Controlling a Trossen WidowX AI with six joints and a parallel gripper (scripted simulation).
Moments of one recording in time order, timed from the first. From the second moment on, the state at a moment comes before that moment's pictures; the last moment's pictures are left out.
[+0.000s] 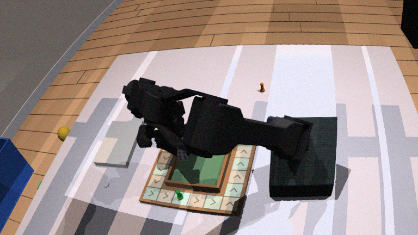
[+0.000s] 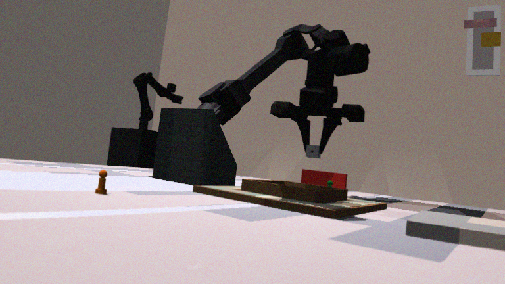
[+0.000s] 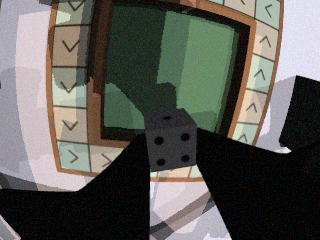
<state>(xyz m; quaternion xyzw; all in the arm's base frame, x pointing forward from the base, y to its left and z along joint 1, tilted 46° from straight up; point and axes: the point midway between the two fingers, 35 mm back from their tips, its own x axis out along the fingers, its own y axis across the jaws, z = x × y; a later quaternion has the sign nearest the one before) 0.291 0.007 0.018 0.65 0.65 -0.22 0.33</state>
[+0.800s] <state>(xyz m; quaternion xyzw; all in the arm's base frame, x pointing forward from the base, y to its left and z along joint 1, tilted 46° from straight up) 0.266 0.002 -0.020 0.58 0.60 -0.41 0.37</state>
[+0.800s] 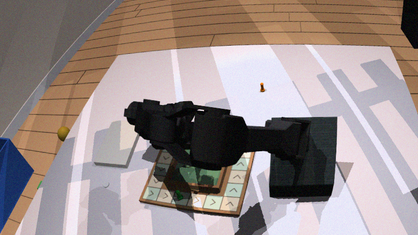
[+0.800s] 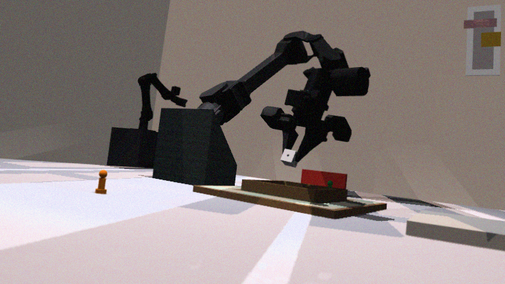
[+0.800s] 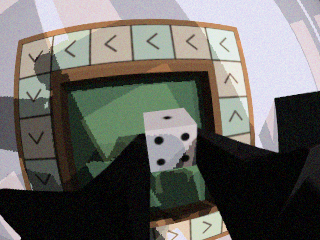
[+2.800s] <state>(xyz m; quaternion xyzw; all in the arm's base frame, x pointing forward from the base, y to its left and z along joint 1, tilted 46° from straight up) 0.273 -0.023 0.044 0.51 0.46 -0.52 0.50</state>
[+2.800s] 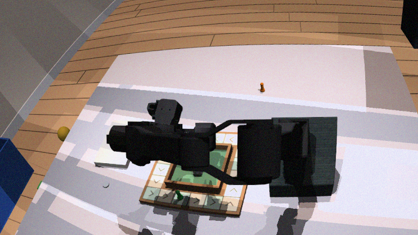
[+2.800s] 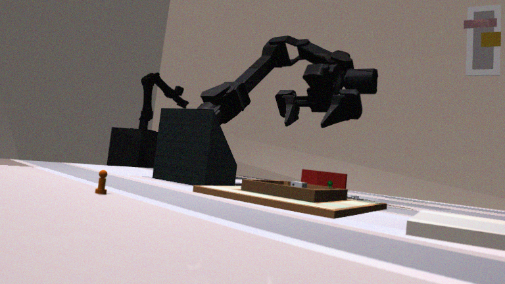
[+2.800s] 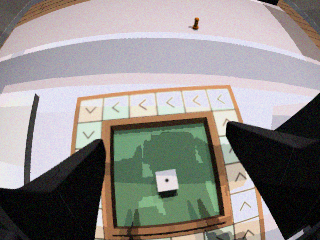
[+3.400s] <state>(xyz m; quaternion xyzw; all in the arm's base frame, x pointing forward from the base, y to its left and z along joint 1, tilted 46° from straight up) 0.270 -0.017 0.001 0.66 0.63 -0.30 0.28</state>
